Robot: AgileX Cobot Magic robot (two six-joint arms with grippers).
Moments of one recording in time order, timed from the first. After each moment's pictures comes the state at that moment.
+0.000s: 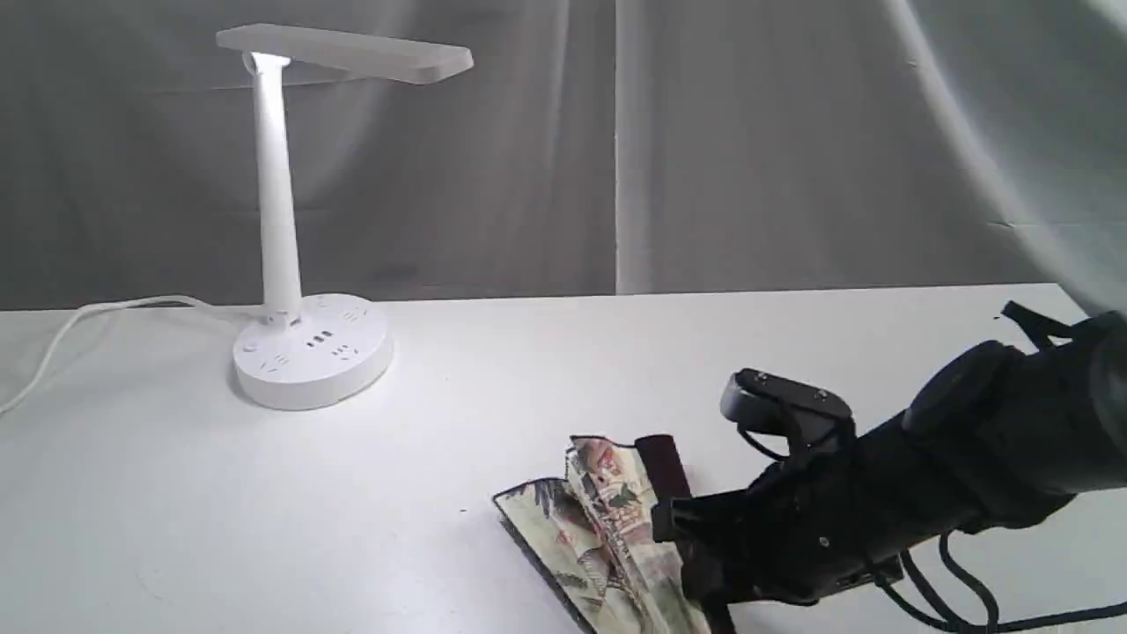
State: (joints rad) left arm -0.16 0.05 -0.12 -1.45 0.06 1.03; right arm 0.31 1.91 -0.96 1.00 0.44 -0.64
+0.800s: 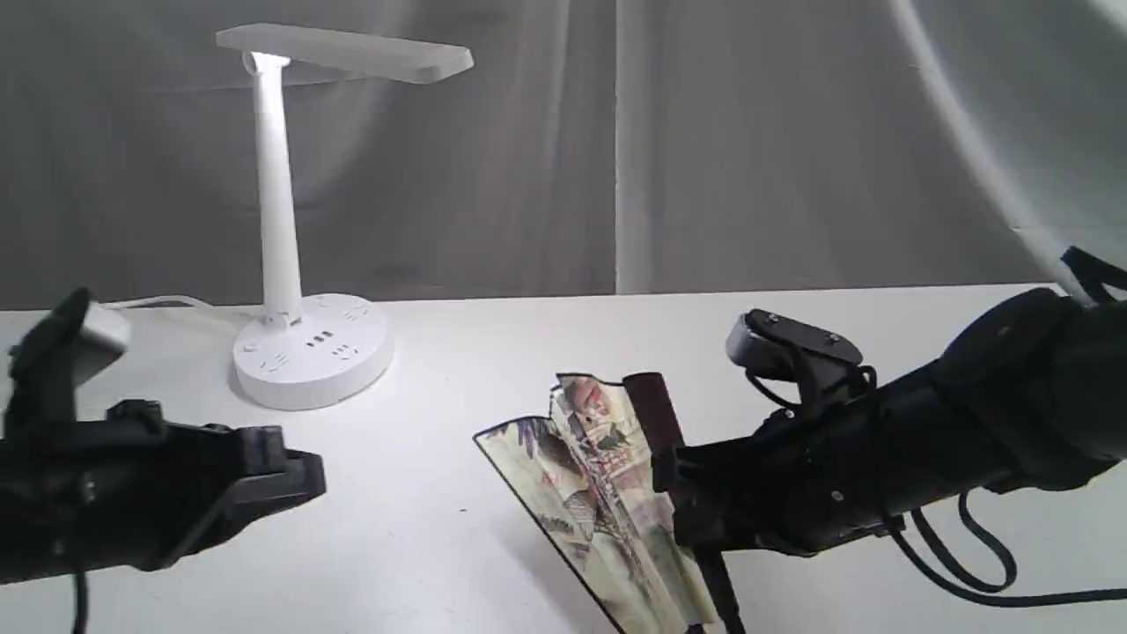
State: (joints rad) left arm -0.16 1.46 -0.62 -1.72 0.55 1.34; right arm 0.31 1.78 -0.96 1.00 0.47 -0.64
